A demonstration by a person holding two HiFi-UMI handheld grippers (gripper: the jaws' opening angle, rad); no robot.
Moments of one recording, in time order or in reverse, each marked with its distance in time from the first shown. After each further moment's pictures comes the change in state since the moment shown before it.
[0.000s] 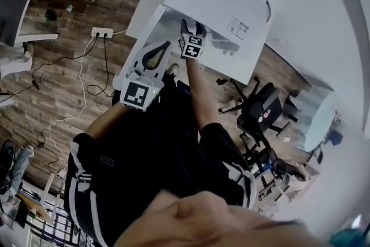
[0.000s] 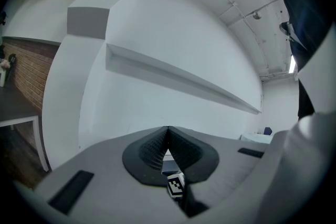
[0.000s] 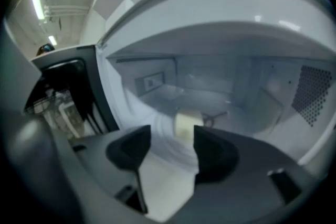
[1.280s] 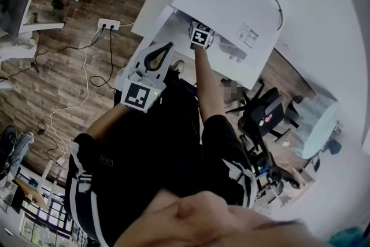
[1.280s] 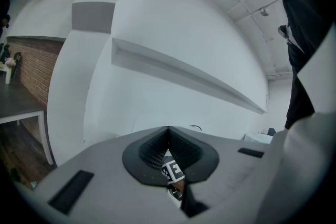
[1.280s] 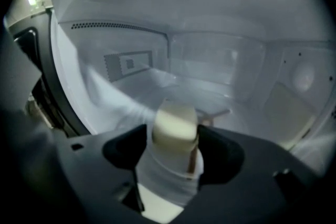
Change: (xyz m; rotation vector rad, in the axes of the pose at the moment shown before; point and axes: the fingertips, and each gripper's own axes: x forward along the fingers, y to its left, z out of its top) left arm 0.006 0.017 -0.011 -0.036 0.051 0.056; right arm 0.066 -0.028 -0.006 -0.056 0.113 -0.057
